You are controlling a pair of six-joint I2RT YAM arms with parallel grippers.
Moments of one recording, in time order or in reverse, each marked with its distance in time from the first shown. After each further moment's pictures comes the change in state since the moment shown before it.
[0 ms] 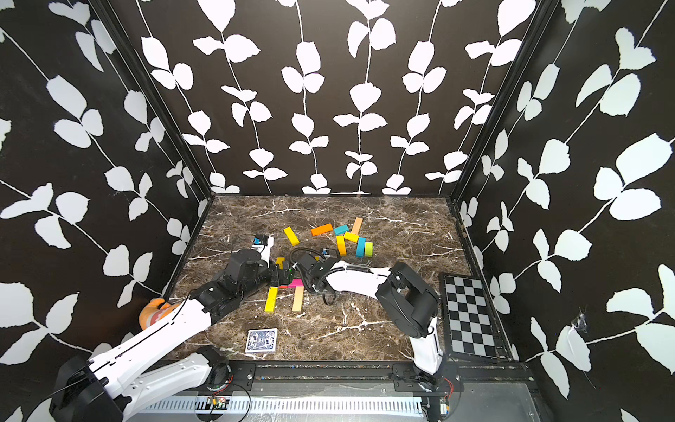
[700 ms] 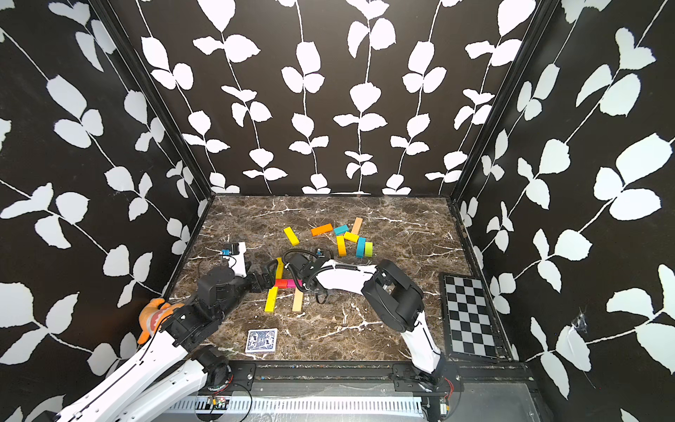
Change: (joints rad) left arm 0.000 -0.327 -0.118 -0.013 -0.182 -0.013; right arm 0.014 0.111 0.098 -0.036 0.013 0.054
